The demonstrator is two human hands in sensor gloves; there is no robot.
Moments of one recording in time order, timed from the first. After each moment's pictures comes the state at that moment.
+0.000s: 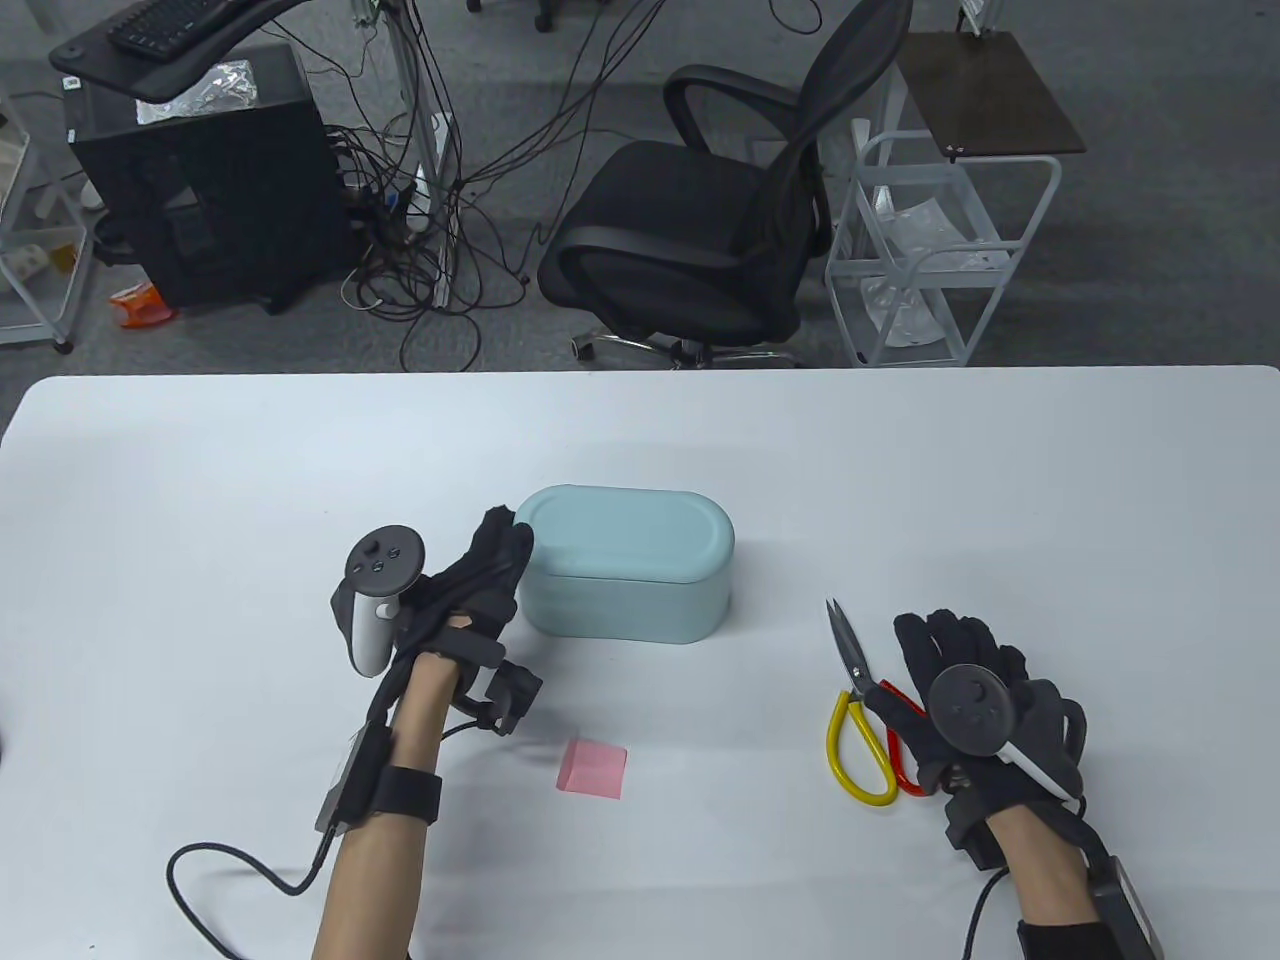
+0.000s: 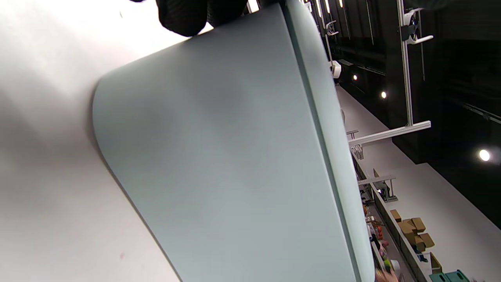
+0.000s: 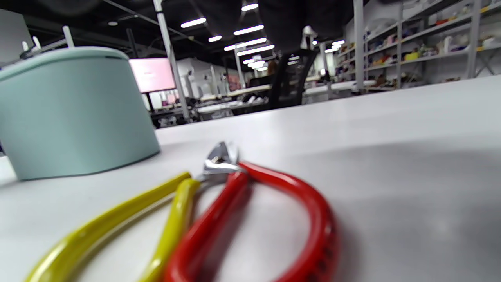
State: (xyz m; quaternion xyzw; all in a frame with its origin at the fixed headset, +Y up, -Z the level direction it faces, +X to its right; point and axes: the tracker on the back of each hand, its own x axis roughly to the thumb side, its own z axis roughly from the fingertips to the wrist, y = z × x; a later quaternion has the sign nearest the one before) left_hand -0.214 -0.741 -0.390 -0.11 0.01 0.58 0.80; right_hand 0.266 -0.739 -0.294 0.06 -0.02 0.99 0.10
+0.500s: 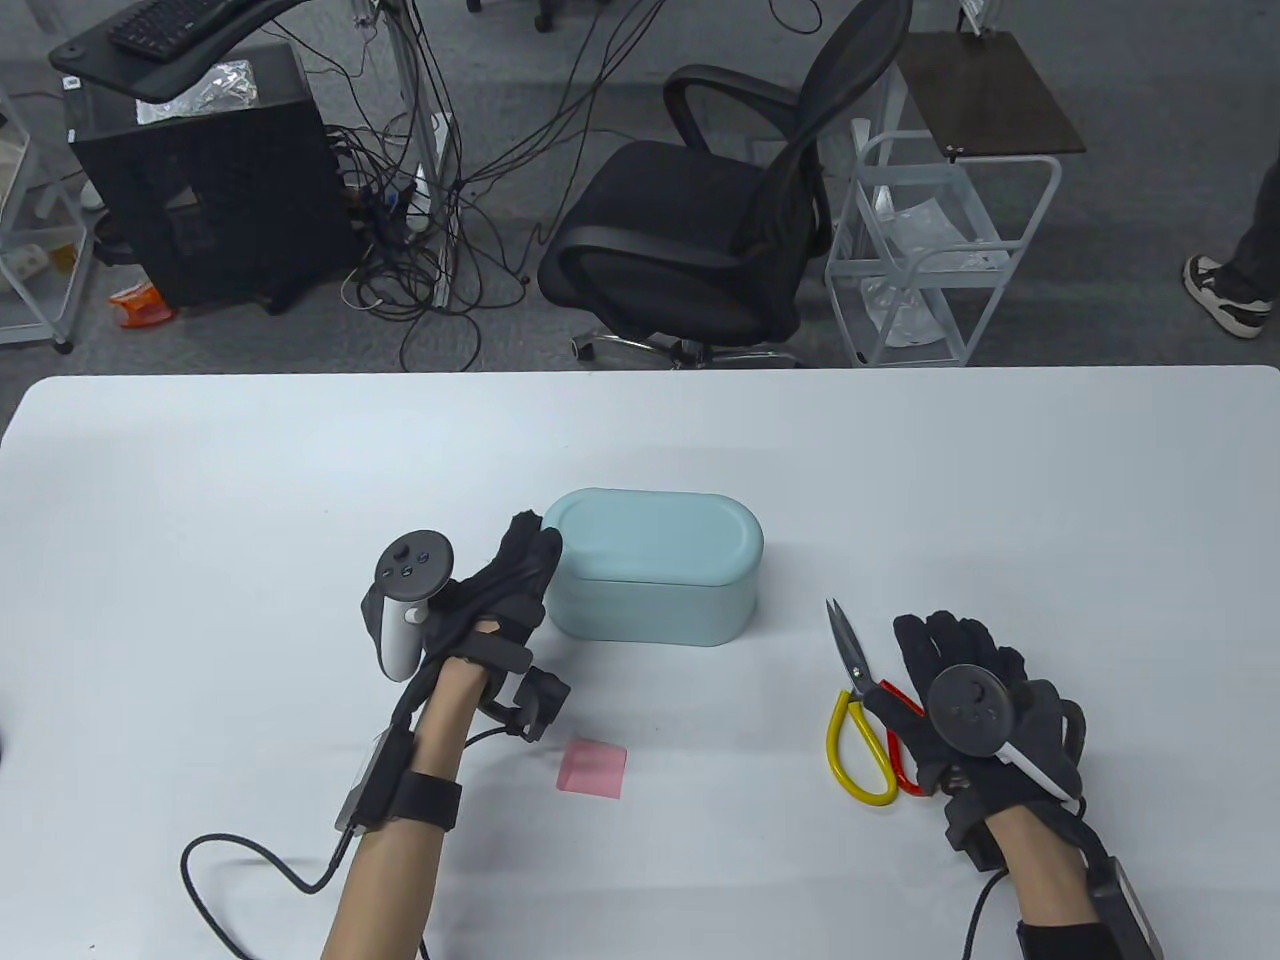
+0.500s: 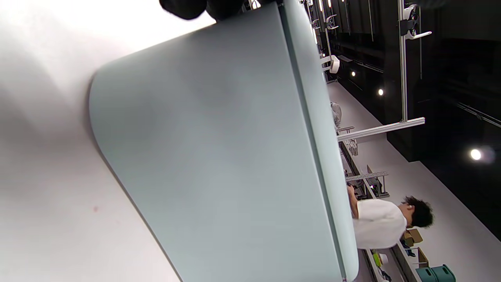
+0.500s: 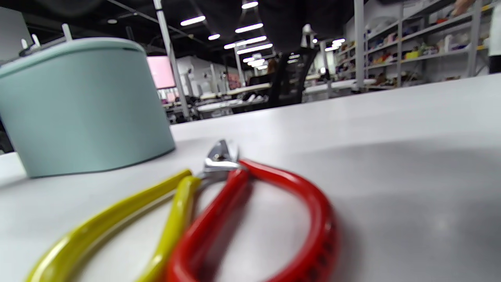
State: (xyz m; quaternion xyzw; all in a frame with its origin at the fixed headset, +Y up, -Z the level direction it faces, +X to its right) left_hand -0.195 -0.739 -0.385 -0.12 0.01 0.60 0.79; right_hand 0.265 -0.739 -0.294 0.06 -0.02 0.99 0.10
